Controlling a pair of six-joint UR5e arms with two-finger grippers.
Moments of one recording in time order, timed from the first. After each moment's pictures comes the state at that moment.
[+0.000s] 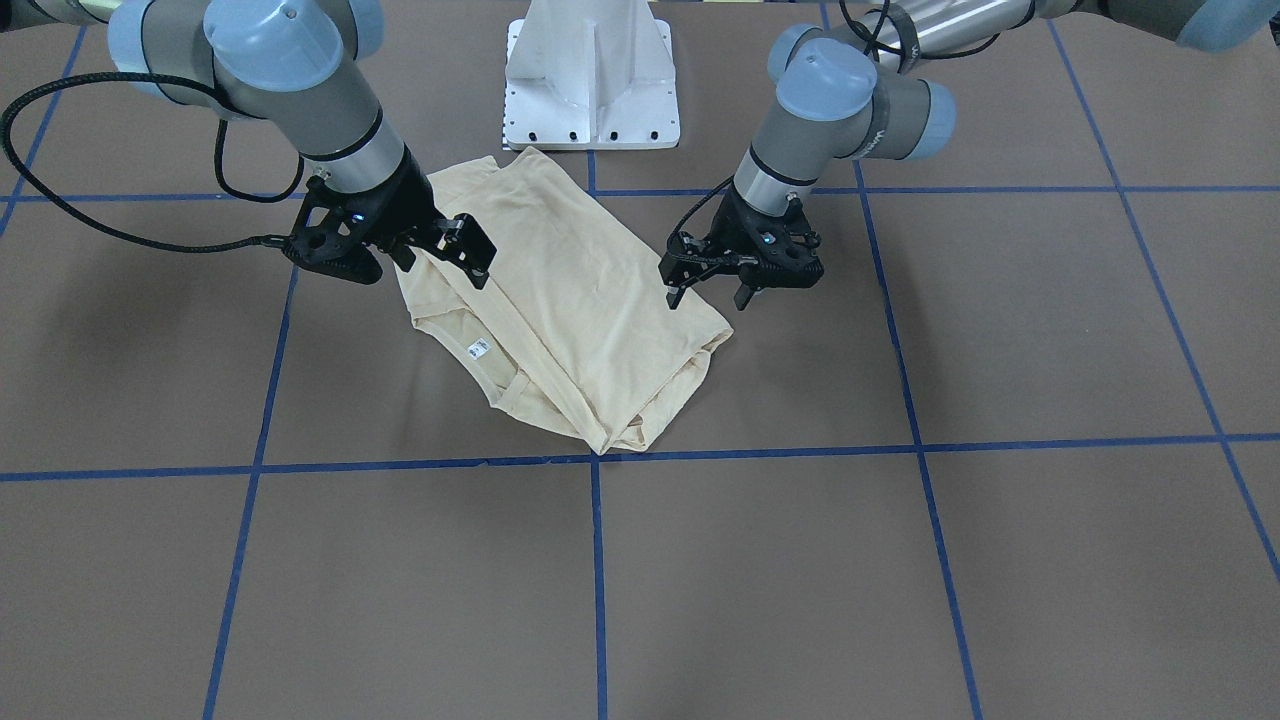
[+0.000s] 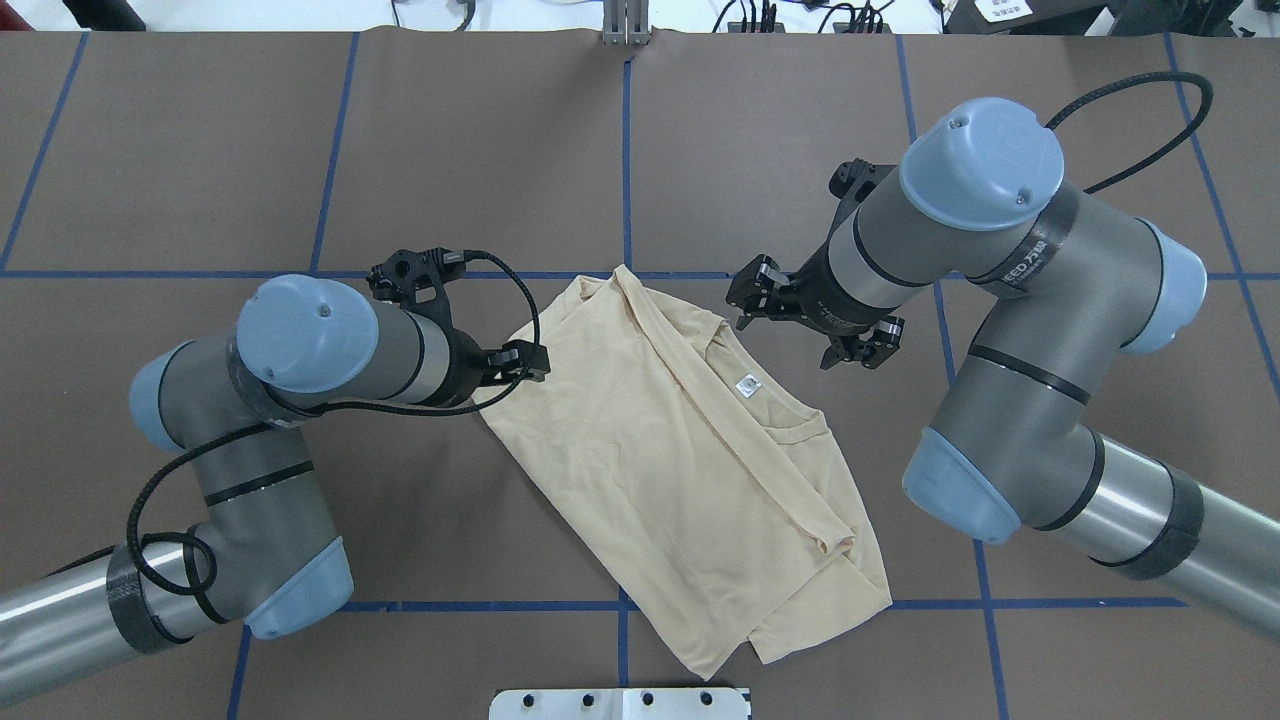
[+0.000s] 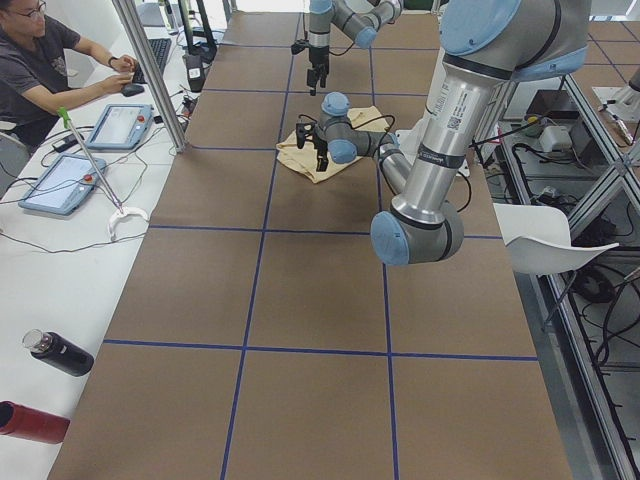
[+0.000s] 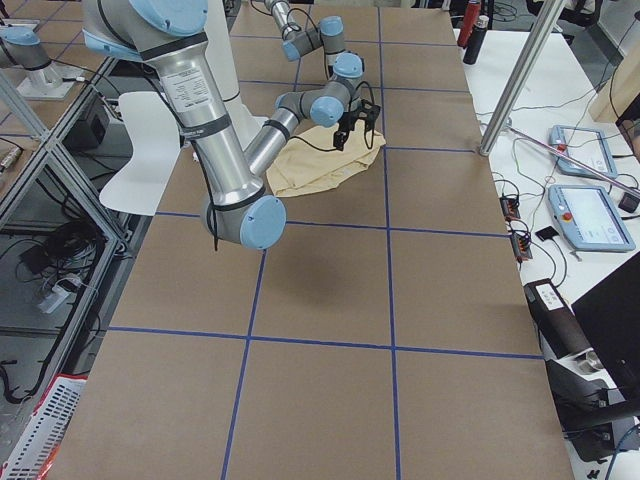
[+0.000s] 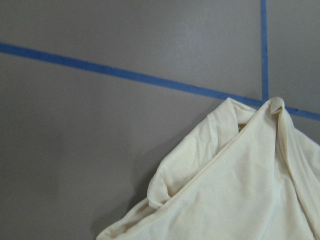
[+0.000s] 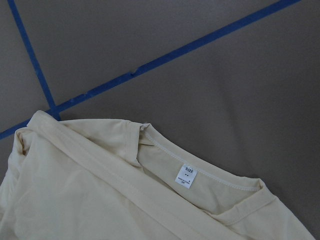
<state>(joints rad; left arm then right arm) -0.49 -2.03 -1.74 -2.00 -1.78 -1.47 0.68 -1.09 1.89 -1.51 2.07 1.54</state>
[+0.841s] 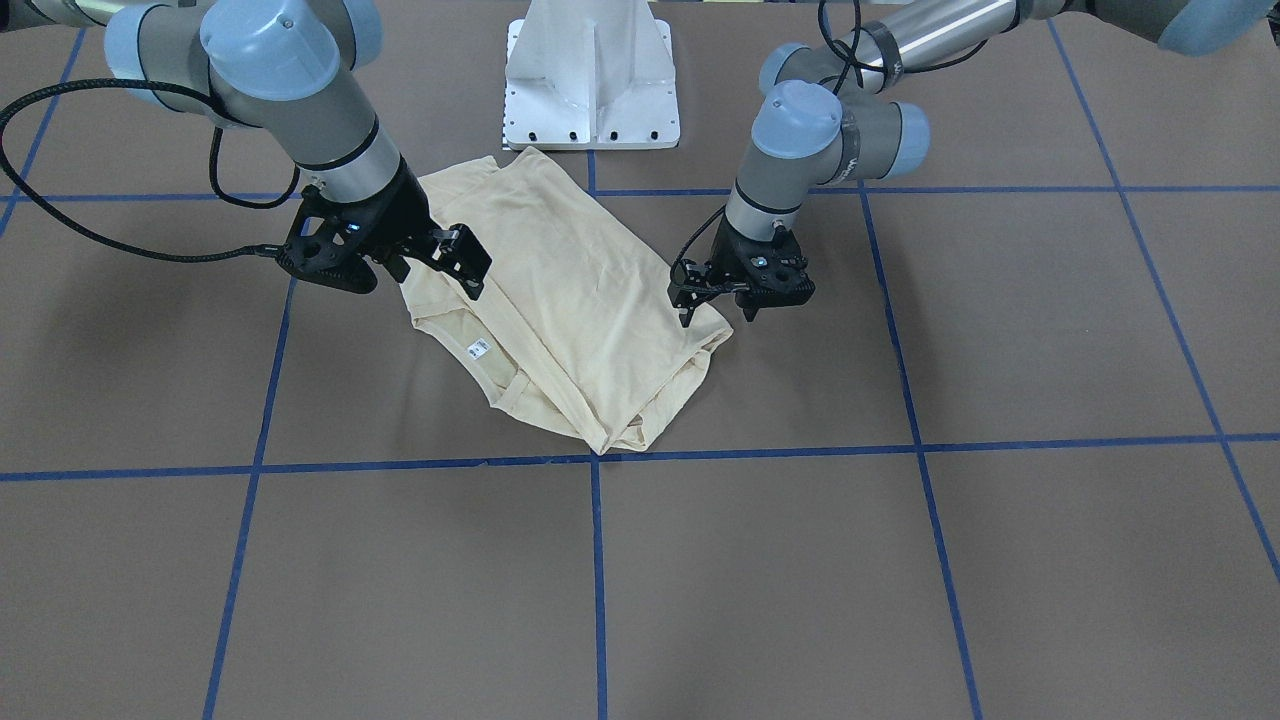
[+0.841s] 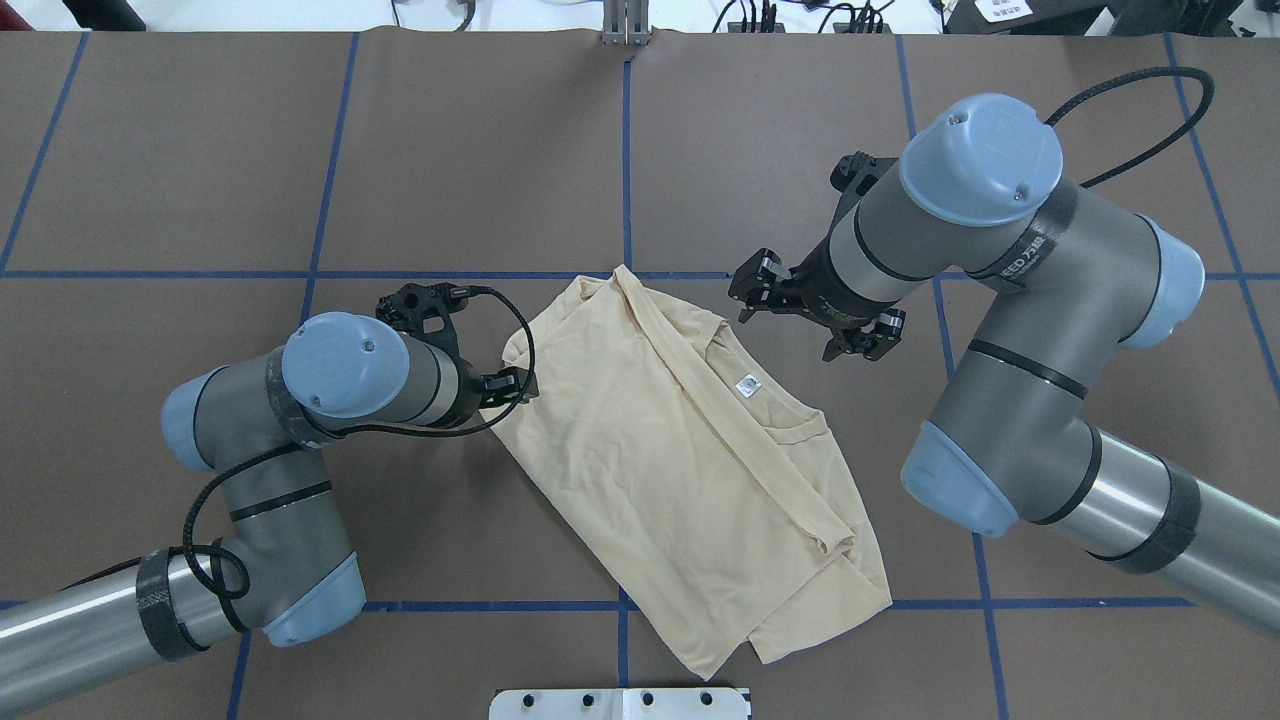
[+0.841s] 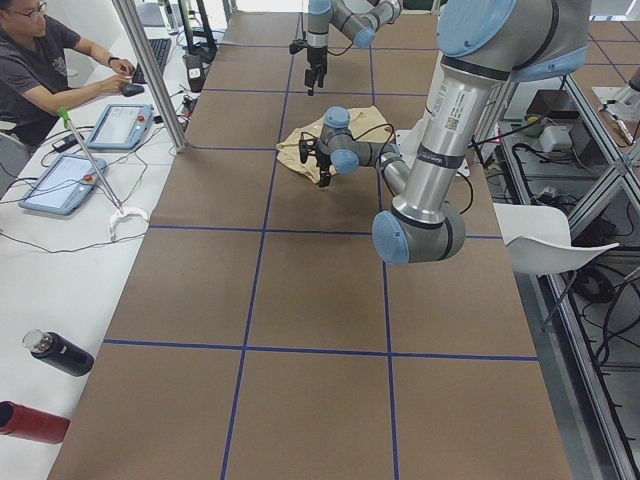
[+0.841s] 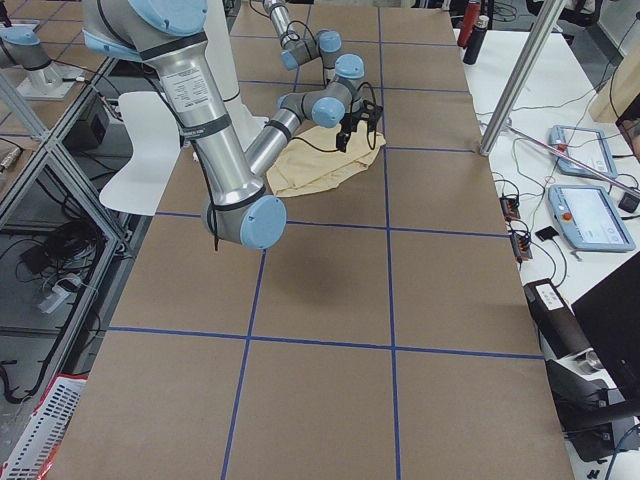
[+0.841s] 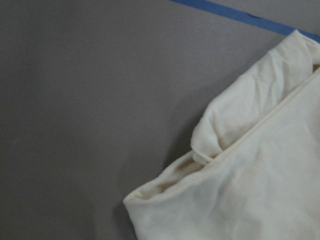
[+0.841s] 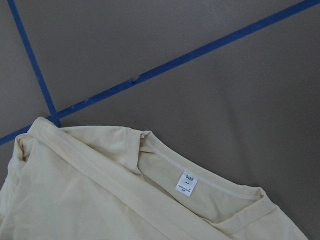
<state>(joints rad) -0.48 -2.03 -1.65 -1.99 -1.74 -1.45 0.68 -1.08 1.88 -1.51 2.06 1.53</state>
